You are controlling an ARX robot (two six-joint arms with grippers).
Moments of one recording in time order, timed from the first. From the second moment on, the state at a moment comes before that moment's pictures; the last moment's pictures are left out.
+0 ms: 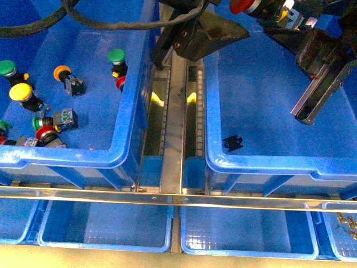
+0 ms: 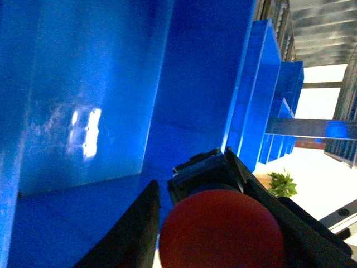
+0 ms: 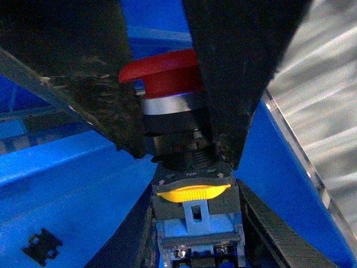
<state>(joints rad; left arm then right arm) -0.53 1.85 1.15 0.29 0.47 -1.07 0.16 1.58 0.55 0.84 -0.18 -0.91</state>
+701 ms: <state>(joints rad) -0.41 1.80 1.03 0.28 0.44 -0.96 0.16 1.59 0.53 0.81 -0.24 -0.94</state>
